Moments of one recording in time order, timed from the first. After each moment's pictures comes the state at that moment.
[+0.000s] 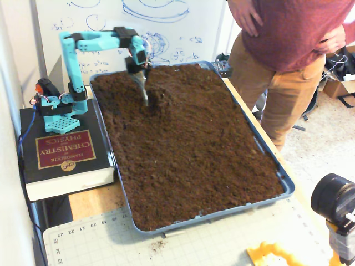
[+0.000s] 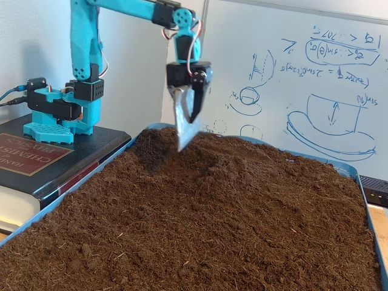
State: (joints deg) arm -5.9 101.2 110.2 67.6 -0.8
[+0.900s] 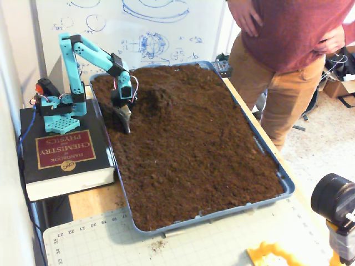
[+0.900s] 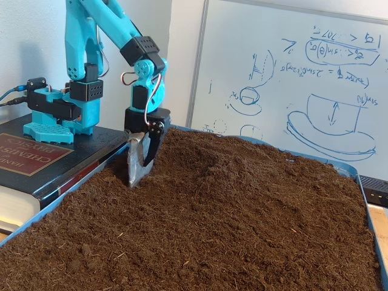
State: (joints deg) arm 4.2 93.7 141.0 38.1 -14.2
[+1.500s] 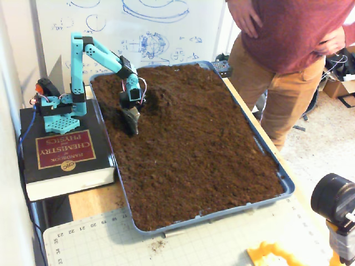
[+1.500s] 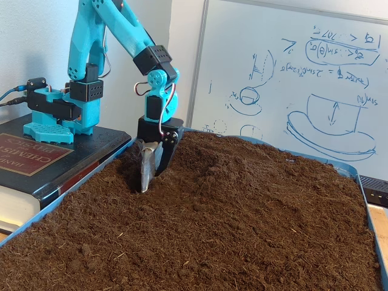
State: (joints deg) arm 4.0 84.5 129.5 35.7 -14.2
